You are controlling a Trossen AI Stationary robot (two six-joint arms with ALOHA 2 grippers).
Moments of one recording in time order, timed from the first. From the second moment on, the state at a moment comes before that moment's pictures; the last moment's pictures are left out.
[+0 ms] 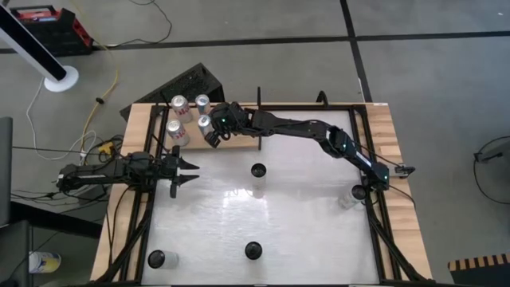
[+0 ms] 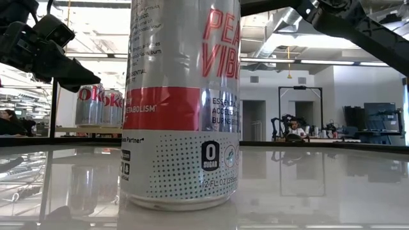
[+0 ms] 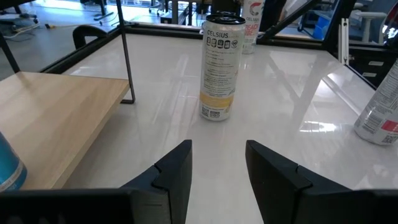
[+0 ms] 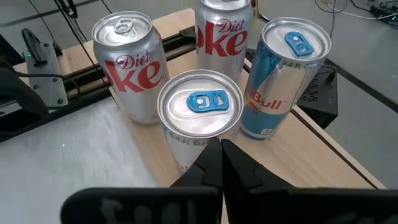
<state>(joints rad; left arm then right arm) 0.05 0.02 0.09 -0.23 -0.04 -0.07 -0.22 2.40 2.32 -0.49 0.26 0.21</state>
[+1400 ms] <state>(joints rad) 0.05 0.02 0.09 -0.23 -0.05 -0.07 0.16 1.94 2.28 -1.37 0.16 0.18</state>
